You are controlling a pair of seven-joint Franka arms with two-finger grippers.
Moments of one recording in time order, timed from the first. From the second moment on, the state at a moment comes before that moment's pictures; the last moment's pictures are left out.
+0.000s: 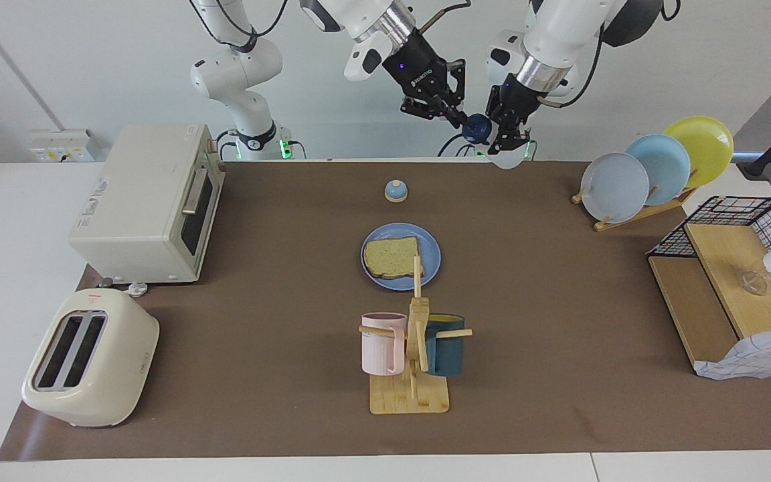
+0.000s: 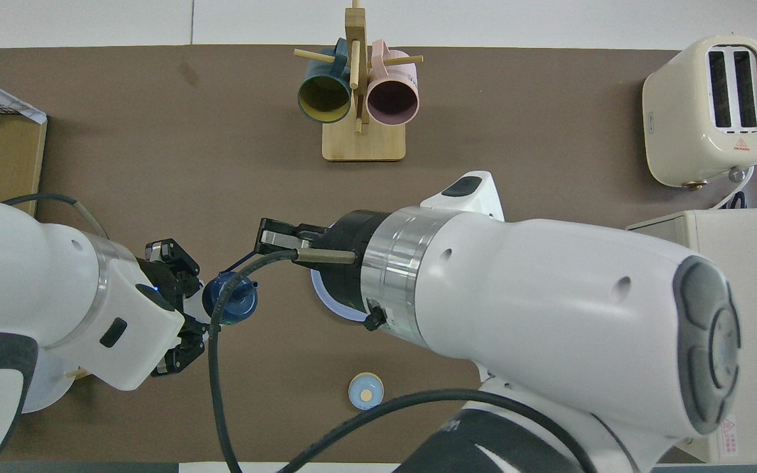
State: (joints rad) left arm -0.47 -0.24 0.02 -1.87 -0.20 1.58 1.04; right arm 0.57 -0.01 0.10 -1.68 0.53 2.29 0.66
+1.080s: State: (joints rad) left arm -0.47 -0.24 0.02 -1.88 -0.20 1.58 0.99; right arm 0.42 -0.03 0.09 -1.69 0.39 1.98 0.36
